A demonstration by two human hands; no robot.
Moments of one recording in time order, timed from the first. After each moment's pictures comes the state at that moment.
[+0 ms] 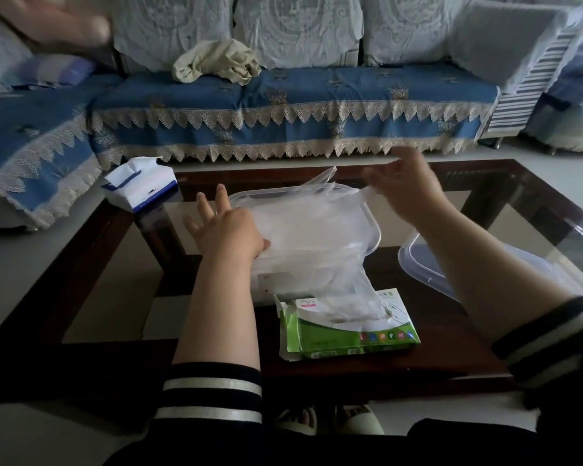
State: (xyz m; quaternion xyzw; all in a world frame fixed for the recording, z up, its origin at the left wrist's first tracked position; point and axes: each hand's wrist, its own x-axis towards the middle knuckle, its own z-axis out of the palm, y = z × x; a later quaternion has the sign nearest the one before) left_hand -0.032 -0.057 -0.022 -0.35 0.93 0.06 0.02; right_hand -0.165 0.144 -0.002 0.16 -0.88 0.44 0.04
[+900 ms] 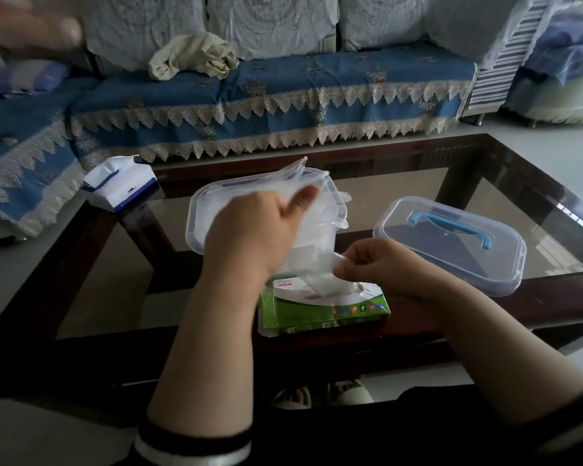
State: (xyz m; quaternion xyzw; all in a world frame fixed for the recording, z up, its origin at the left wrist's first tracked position) left_hand 0.013 0.041 0.013 -0.16 0.95 0.21 -0.16; right_hand -0.079 0.213 -0.057 0.29 -0.84 0.40 -0.22
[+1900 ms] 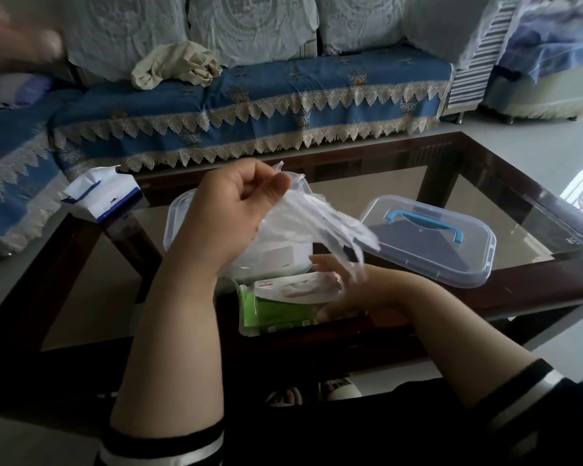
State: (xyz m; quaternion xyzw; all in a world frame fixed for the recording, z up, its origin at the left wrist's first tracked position) left_hand 0.026 0.058 0.041 -0.03 0.83 0.52 -0.20; right_hand -0.084 0.230 -0.078 0.33 -0.80 0.32 -0.38
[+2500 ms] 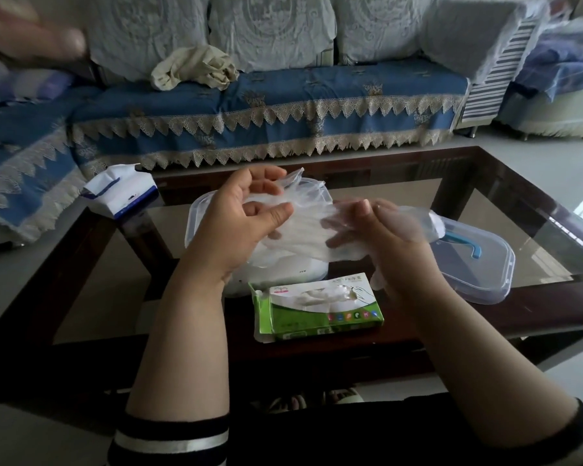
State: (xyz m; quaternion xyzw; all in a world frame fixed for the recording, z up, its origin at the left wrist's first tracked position) left_hand 0.017 0.019 0.015 -0.03 0.78 0.59 -0.21; right_hand -0.041 0.206 -0.010 0.26 -0.65 0.71 -0.07
